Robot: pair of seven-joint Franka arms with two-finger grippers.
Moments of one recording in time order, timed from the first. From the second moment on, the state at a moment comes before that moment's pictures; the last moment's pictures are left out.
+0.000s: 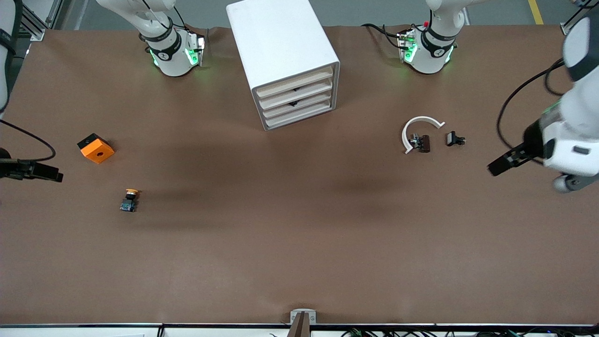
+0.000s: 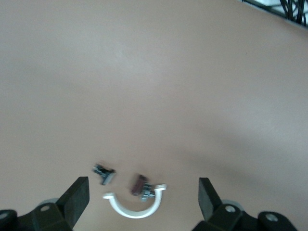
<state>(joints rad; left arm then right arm) 0.30 0.24 -0.49 -1.34 0.20 1.53 -0.53 -0.06 0.34 -0.07 -1.25 0.00 1.48 -0.05</state>
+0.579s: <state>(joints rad) 0.20 0.10 -0.33 -1.45 0.11 1.48 -0.35 -0.06 0.14 -0.07 -1.28 0.00 1.34 -0.04</state>
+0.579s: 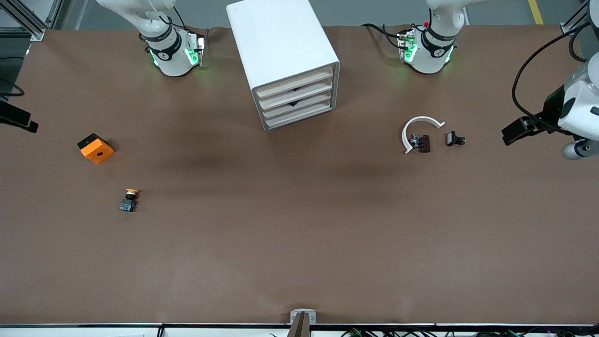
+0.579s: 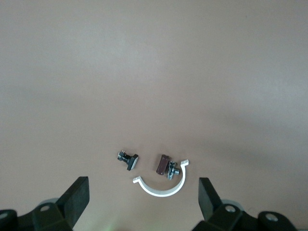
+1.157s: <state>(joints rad) 0.09 -0.06 -0.17 -1.66 0.06 1.59 -0.21 -0.05 -0.02 -0.06 -1.51 0.00 1.42 -0.03</state>
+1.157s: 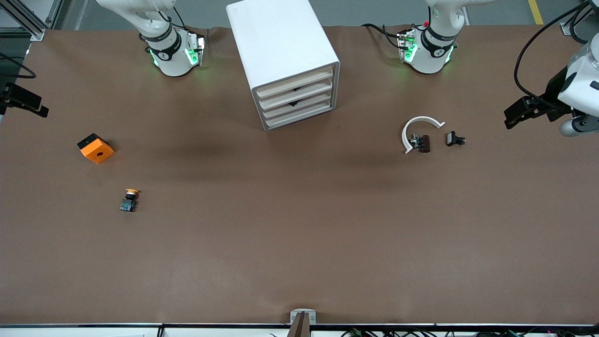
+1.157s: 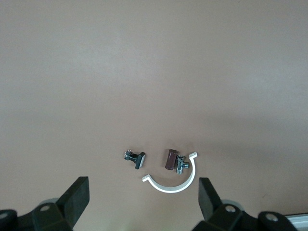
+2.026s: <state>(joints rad) 0.06 -0.13 -0.14 -1.71 0.02 1.54 -0.08 -0.05 -0.16 -0.06 -1.67 0.00 1.48 -0.03</state>
